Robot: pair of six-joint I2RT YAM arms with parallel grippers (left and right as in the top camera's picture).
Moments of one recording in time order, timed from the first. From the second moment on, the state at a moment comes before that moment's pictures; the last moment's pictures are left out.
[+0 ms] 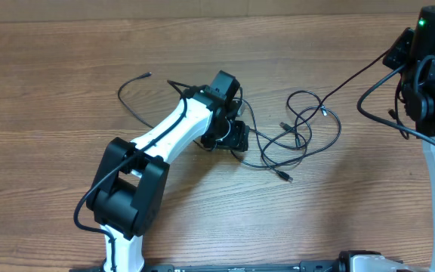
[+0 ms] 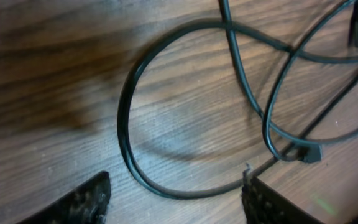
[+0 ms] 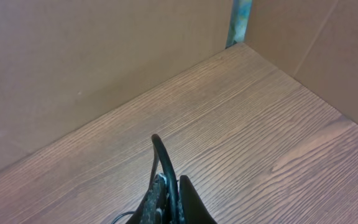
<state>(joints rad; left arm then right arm) -0.53 2.02 1.43 -0.81 0.35 -0.32 0.00 1.41 1.70 -0.91 0.44 0.41</state>
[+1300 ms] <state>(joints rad) -0.27 1.85 1.65 -1.20 0.06 -0.34 -0.47 1.56 1.70 -0.91 0.16 0.49</state>
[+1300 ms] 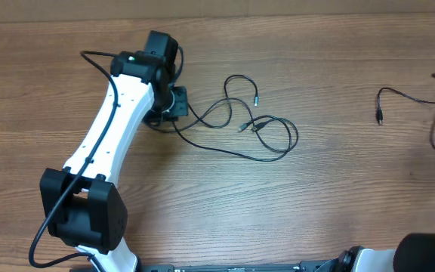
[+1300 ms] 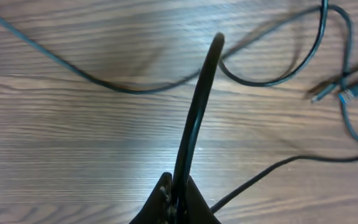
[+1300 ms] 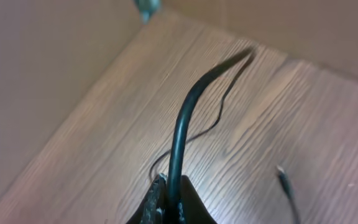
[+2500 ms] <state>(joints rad) -0.29 1.82 2.19 -1.08 0.55 -0.30 0.15 1.58 1.70 -1.14 -0.42 -0.01</state>
